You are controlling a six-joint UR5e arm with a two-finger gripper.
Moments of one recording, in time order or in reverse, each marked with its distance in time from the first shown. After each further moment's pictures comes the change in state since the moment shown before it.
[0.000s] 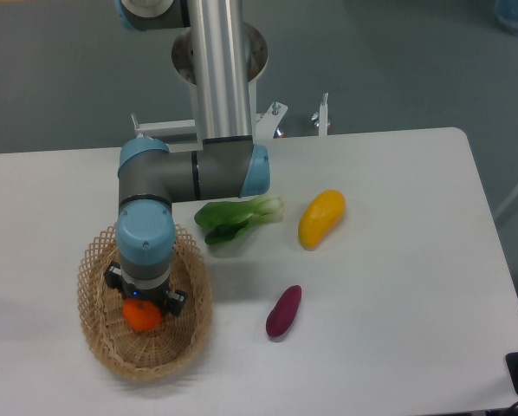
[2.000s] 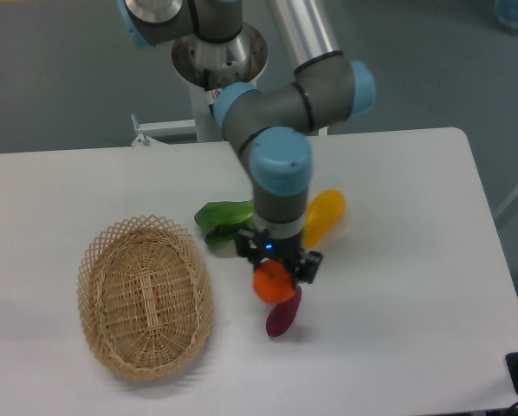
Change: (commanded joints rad) arm 0.390 0.173 -0.055 -0.002 0.112 0.498
